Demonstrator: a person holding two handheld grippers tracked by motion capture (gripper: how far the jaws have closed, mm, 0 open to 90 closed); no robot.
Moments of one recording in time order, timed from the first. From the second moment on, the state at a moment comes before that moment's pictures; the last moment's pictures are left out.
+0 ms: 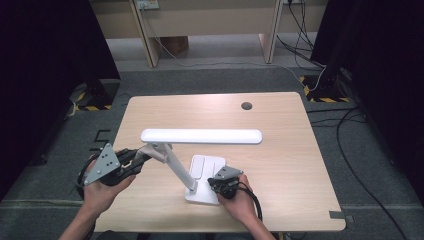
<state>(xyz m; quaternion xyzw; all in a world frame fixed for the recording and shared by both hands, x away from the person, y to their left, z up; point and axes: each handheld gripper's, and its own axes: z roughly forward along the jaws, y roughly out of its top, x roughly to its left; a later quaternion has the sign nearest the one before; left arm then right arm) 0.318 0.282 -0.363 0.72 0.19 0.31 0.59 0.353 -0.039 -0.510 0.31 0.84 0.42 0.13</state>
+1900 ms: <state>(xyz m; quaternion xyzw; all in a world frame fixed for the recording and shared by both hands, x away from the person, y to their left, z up) 0.320 0.263 -0.425 0.77 0.17 0.29 0.54 0.353 -0.038 -0.511 0.31 0.84 0.42 0.14</state>
